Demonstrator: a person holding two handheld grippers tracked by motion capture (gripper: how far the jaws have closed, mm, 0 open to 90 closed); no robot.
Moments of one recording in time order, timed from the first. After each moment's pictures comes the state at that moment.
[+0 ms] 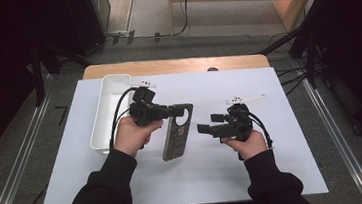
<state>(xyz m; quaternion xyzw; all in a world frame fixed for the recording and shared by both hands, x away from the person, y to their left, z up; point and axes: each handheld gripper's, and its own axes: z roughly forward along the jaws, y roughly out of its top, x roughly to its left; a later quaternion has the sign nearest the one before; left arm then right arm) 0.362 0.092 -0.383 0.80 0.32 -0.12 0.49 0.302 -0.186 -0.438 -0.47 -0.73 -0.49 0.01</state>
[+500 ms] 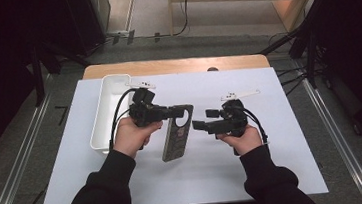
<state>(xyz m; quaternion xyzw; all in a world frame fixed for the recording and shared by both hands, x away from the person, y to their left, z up) 0.362 0.094 -0.385 0.80 0.32 -0.12 0.49 0.314 -0.176 -0.432 -0.44 -0.74 -0.50 0.01</state>
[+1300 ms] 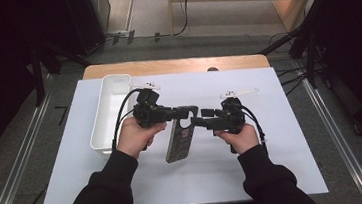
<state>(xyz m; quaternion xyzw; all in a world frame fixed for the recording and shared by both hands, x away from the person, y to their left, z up) 0.358 0.083 -0.385 0.80 0.30 -0.13 0.50 0.324 -0.176 -0.439 -0.44 -0.73 -0.52 0.03</state>
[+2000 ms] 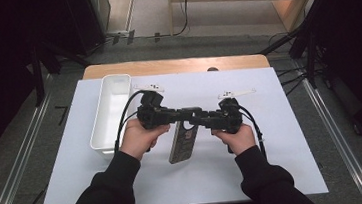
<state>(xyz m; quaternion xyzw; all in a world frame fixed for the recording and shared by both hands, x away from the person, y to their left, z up) 0.354 0.076 -0.388 0.81 0.29 -0.13 0.50 0.327 -0.171 -0.443 -0.43 -0.73 -0.54 0.05</state>
